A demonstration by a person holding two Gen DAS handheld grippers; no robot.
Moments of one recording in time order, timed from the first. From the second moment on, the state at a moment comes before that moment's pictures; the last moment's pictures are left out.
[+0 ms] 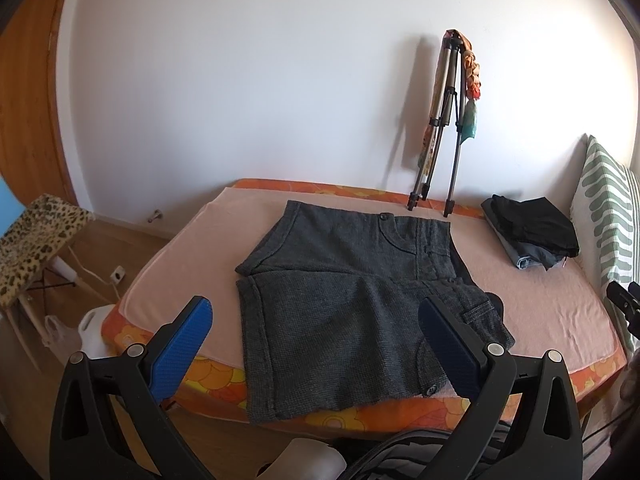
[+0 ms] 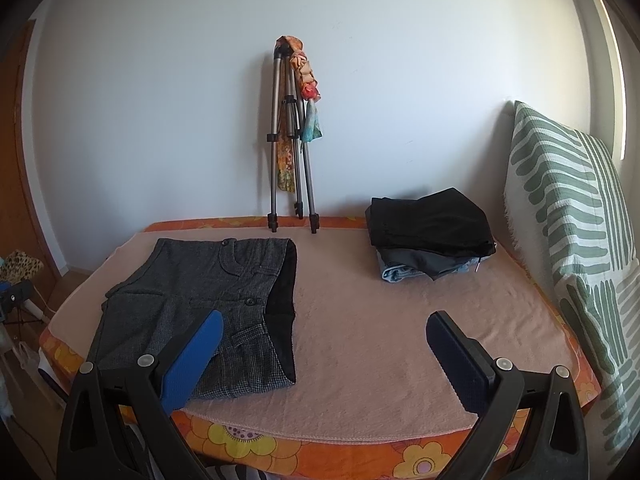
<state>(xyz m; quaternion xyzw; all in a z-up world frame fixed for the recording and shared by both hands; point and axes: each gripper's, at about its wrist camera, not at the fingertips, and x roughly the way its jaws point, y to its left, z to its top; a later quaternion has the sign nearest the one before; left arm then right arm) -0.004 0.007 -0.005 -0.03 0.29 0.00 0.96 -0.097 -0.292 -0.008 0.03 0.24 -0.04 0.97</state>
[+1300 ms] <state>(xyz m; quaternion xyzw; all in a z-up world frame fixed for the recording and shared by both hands) -0.001 0.005 -0.011 -0.03 0.29 0.00 0.96 -0.098 -0.296 -0.013 0.03 0.25 -0.03 0.97</state>
